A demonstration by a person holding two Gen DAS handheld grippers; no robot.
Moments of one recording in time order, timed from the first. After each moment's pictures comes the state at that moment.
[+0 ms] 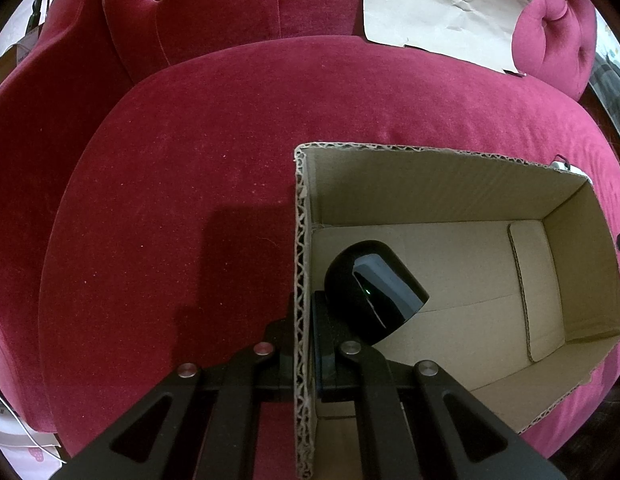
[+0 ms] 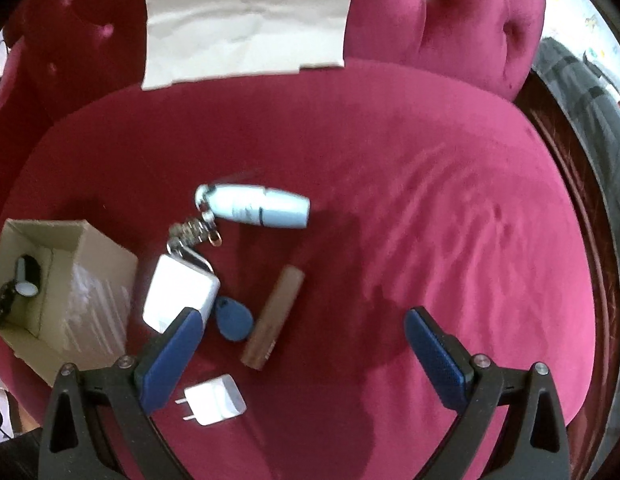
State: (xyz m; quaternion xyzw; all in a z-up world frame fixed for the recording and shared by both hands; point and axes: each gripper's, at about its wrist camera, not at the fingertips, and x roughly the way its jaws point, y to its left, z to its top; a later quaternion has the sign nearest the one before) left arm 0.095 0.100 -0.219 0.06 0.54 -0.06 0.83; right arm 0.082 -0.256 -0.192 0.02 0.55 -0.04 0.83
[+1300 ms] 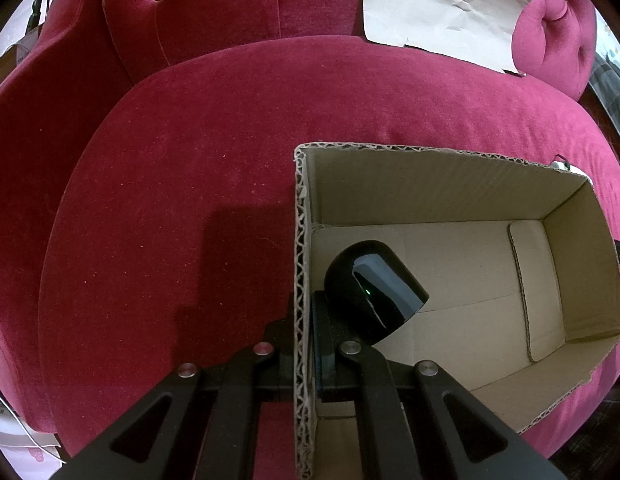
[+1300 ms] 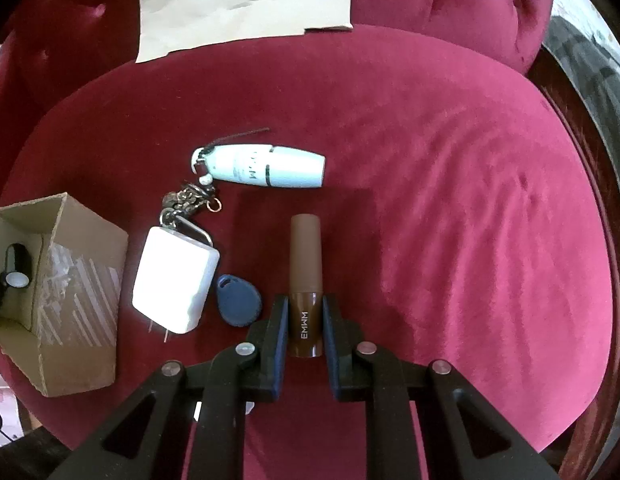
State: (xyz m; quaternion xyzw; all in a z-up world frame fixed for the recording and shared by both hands) left arm 0.095 0.100 -0.219 0.06 0.54 -0.06 0.83; right arm 0.087 -0.249 -0.217 0.03 0.58 -0.03 0.82
